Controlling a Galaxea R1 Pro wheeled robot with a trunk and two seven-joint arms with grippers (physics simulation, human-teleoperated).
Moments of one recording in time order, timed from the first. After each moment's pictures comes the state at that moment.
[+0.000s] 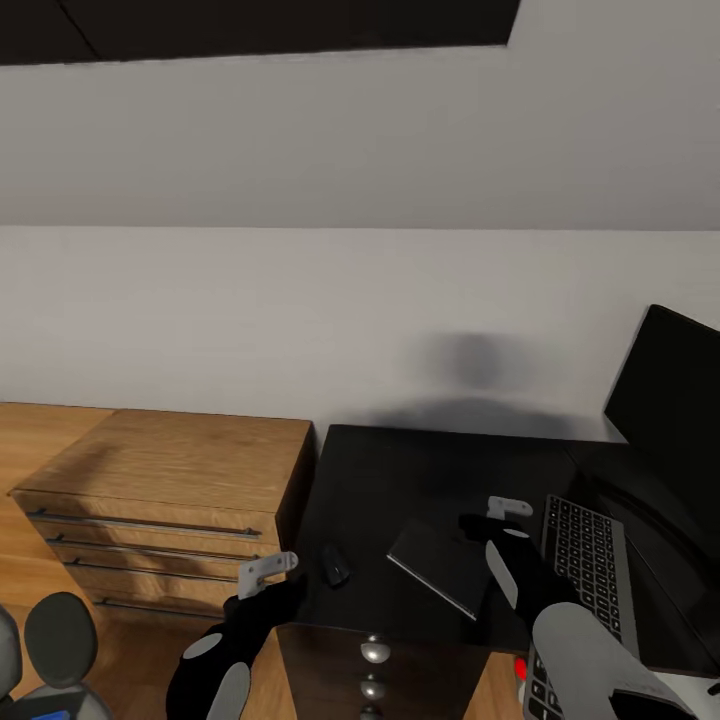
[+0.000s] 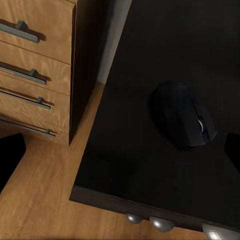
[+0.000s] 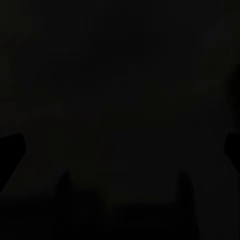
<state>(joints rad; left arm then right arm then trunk) -0.05 -0.11 -0.22 -1.62 0.38 0.60 0.41 -0.71 0.02 -0.17 -0.52 0.02 0.22 -0.14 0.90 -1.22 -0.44</state>
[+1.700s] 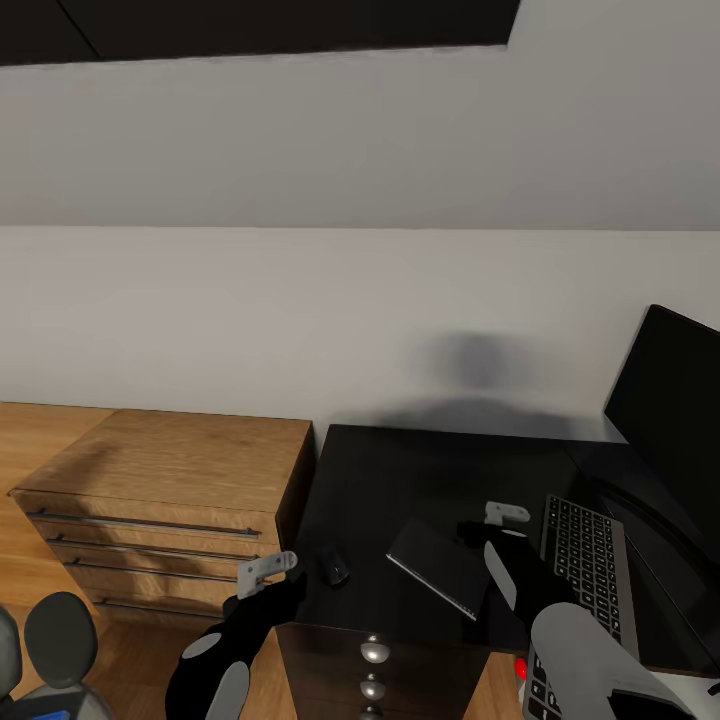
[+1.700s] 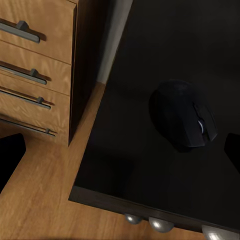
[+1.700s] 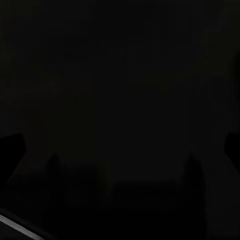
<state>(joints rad) -0.05 -0.11 -0.22 -1.62 0.38 0.60 0.41 -0.71 0.03 -0.17 -0.51 0.02 0.30 -0.14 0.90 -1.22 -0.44</state>
